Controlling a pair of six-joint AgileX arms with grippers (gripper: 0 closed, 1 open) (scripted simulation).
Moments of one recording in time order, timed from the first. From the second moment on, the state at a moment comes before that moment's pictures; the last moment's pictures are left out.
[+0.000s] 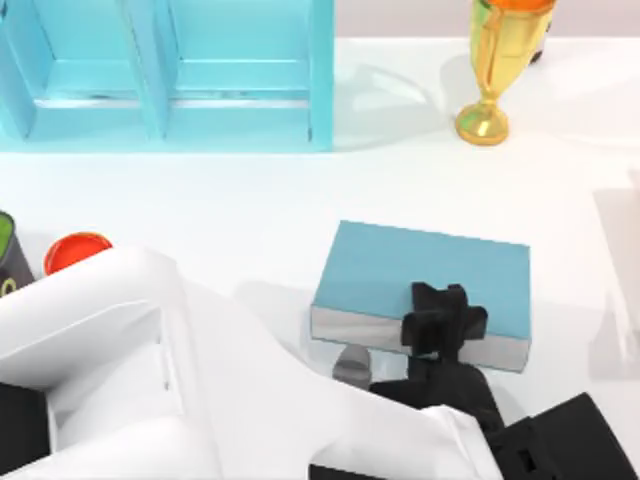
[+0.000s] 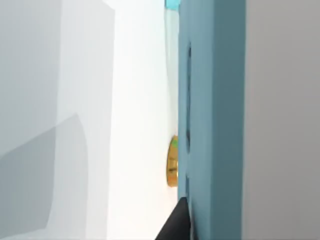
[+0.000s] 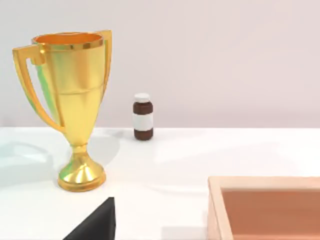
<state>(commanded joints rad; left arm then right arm) -1.31 2.08 1.16 -0.12 -1.26 -2.55 0.00 0.00 0.00 0.00 0.00 0.00</state>
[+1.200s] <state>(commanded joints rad) -1.31 2.08 1.16 -0.12 -1.26 -2.55 0.00 0.00 0.00 0.00 0.00 0.00</state>
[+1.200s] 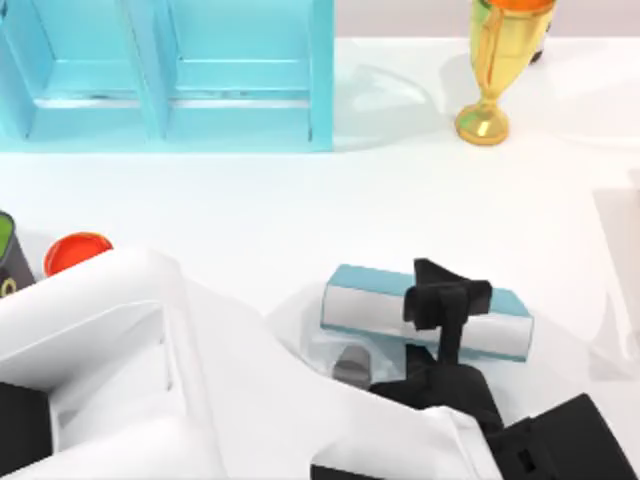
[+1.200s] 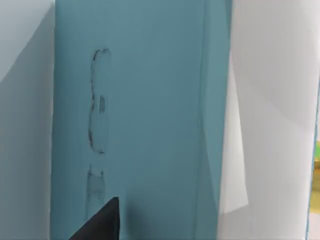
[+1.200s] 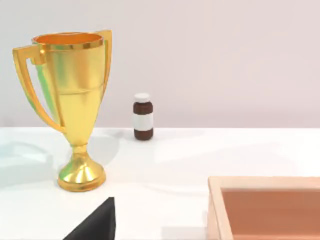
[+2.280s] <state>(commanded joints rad) -1.47 2.20 1.33 -0.74 -1.29 -3.18 0.00 0.00 0.00 0.00 0.00 0.00</state>
